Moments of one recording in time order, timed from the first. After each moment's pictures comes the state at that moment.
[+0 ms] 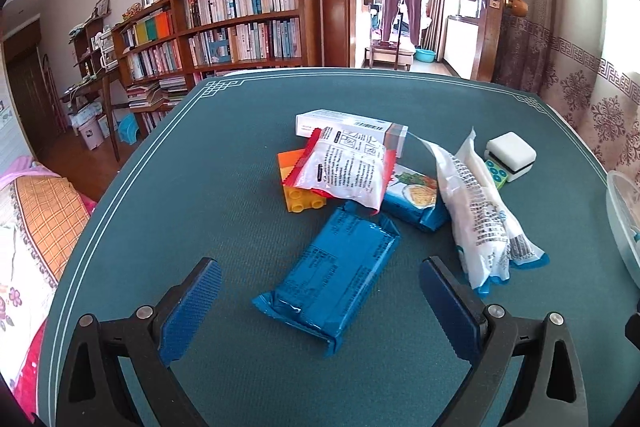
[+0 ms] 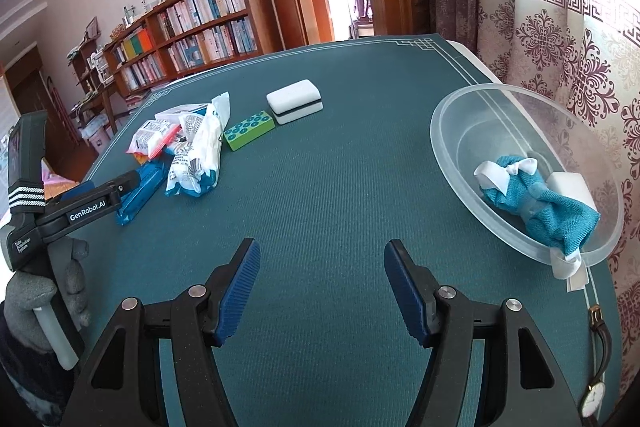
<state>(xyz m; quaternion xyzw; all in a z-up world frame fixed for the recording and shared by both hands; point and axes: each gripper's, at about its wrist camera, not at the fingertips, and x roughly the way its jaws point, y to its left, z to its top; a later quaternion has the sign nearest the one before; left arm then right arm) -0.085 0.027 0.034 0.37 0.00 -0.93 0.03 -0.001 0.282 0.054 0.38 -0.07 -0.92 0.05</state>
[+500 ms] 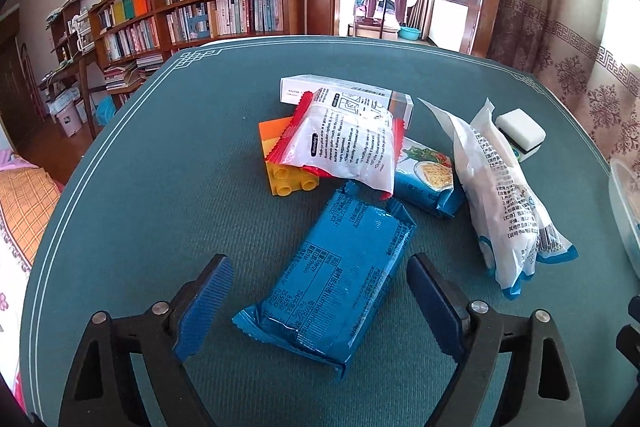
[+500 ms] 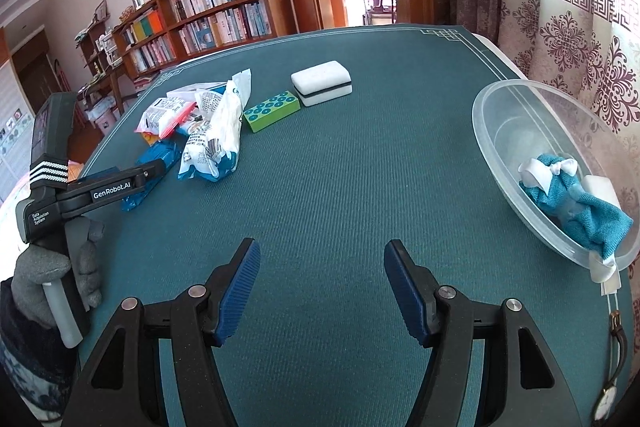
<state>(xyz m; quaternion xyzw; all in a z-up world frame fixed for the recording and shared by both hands) -0.108 0.023 0.011 0.41 0.00 -0.91 -0.01 -0.015 0.257 0.043 0.40 -0.05 -0.91 0.07</state>
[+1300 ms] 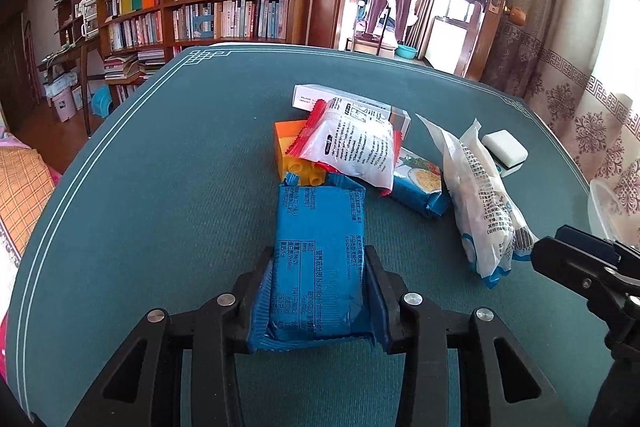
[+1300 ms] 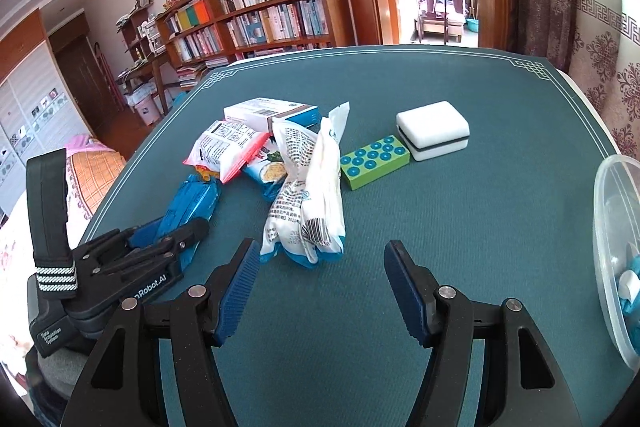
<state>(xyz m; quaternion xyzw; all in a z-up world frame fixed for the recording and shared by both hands) -0.088 0.006 0.023 0.38 0.06 -0.92 -0.02 -0.095 0.179 0.058 0.39 -0.03 -0.91 0.15</state>
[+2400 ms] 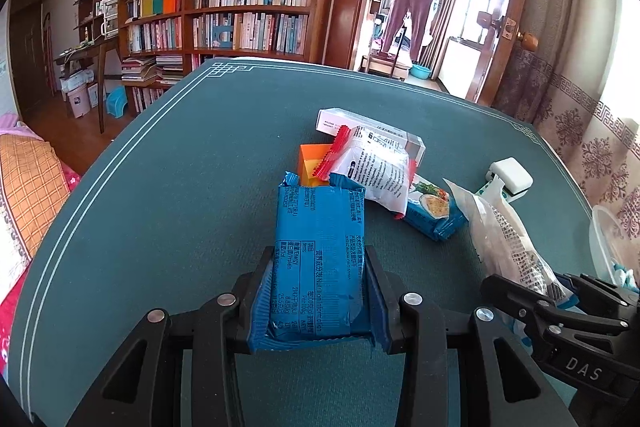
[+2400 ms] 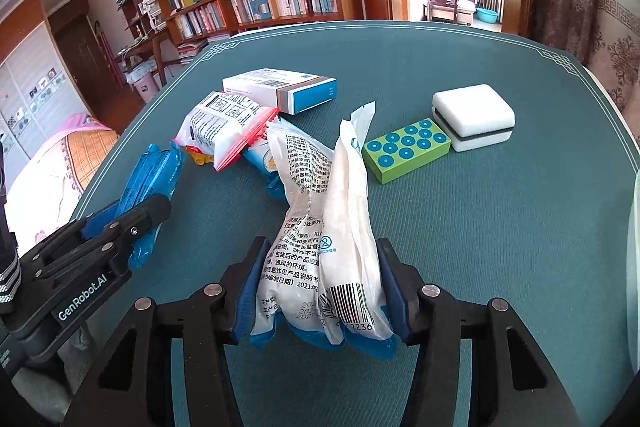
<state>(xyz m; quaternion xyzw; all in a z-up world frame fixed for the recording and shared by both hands) -0.082 -0.001 0.030 0.36 0.07 -0.93 0.00 -0.107 0.161 0.032 0.43 -0.02 -0.89 0.16</state>
